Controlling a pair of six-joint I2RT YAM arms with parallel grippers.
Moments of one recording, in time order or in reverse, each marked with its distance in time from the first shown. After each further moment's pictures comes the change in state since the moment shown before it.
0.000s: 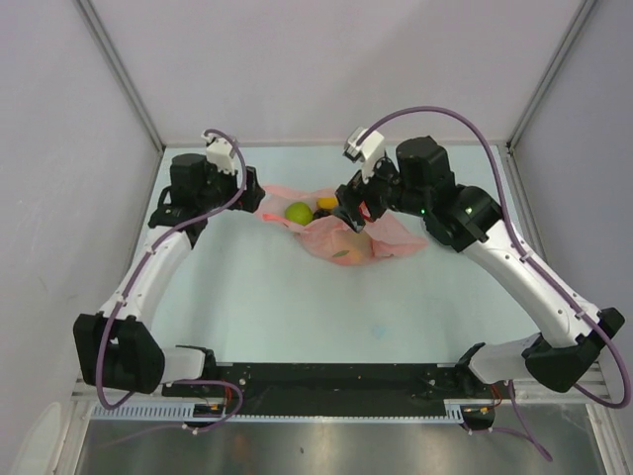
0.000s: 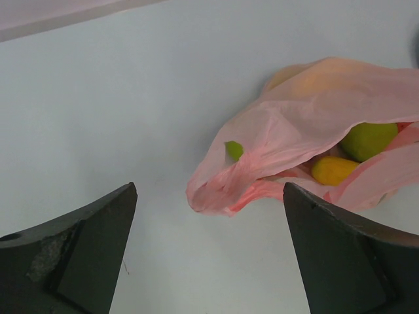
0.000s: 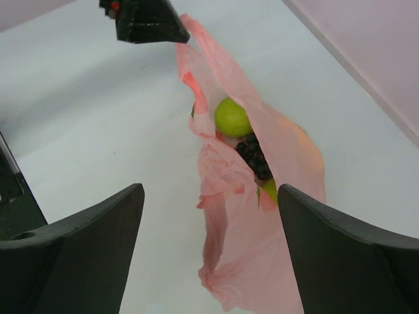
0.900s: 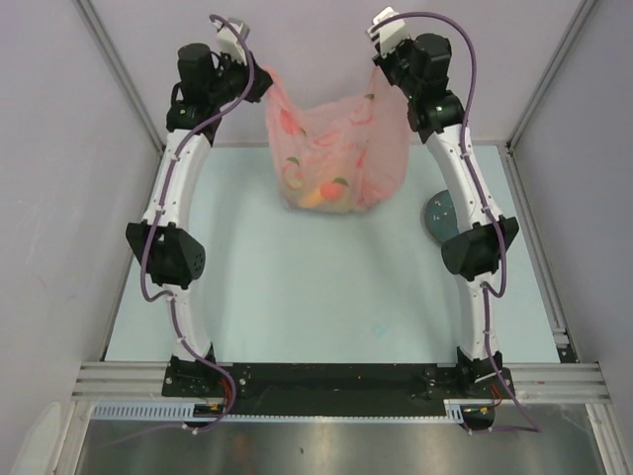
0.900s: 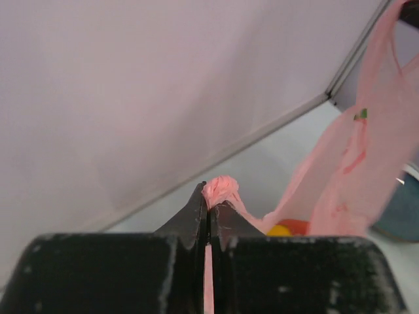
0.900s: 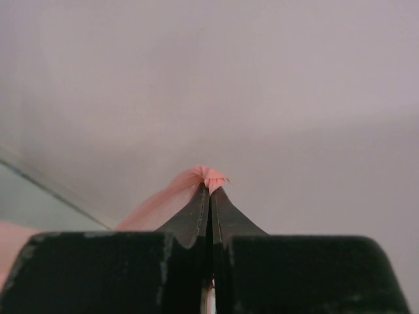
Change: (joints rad) left arm -0.003 0.761 1.150 -0.076 0.255 -0.099; right arm -0.378 0.856 0.980 0.259 0.144 -0.361
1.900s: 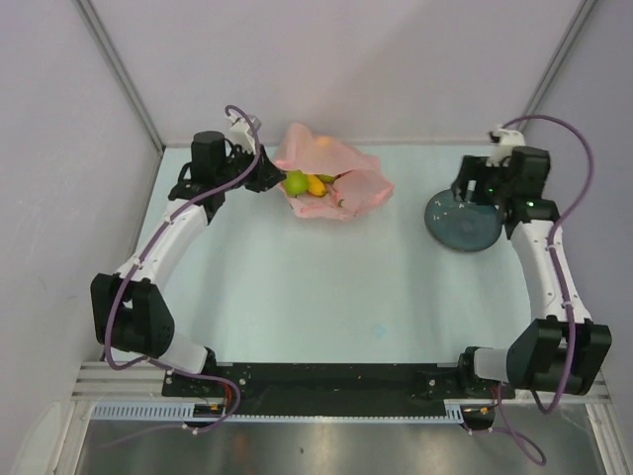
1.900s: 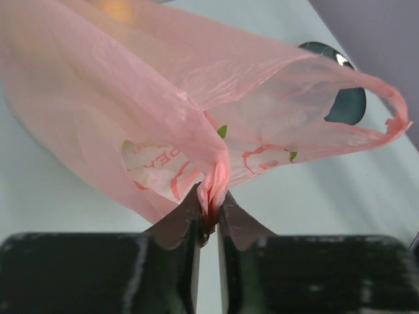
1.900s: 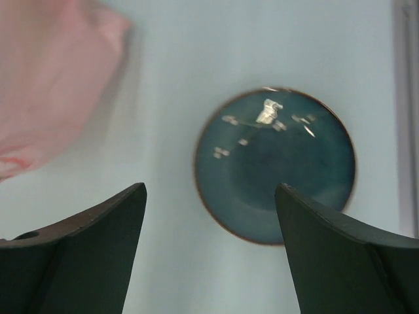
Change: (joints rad) left arm -0.071 -0.542 -0.976 0.146 0.007 -0.103; right arm -0.359 -0.898 -1.397 -0.005 -0.169 0.486
